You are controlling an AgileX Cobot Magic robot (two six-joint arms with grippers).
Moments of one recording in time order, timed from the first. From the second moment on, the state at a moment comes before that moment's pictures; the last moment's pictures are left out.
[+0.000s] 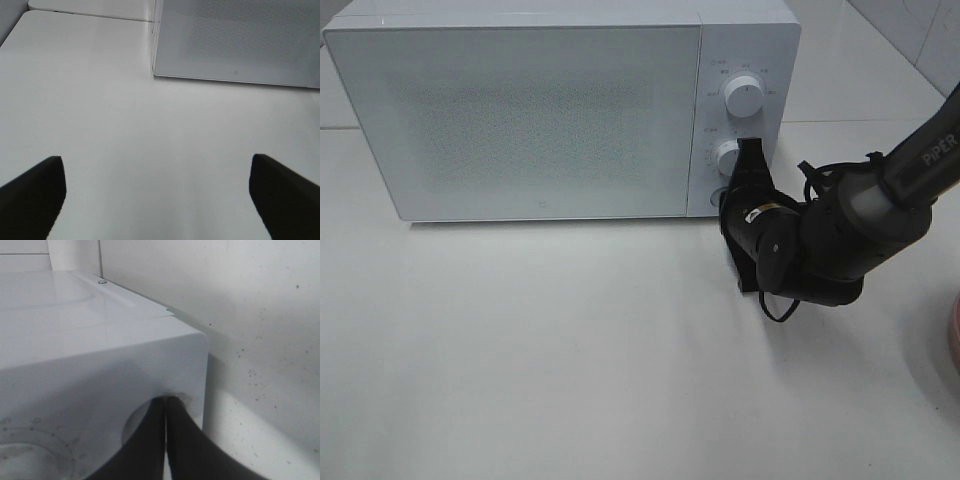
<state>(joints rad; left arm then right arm) 0.08 0.01 -0.52 -0.18 1.08 0.06 0.55 2.16 -0.87 0.61 -0.86 1.28</state>
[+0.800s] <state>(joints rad) 0.08 0.01 -0.52 -0.18 1.08 0.06 0.57 2.15 -0.88 0.65 -0.90 1.33</state>
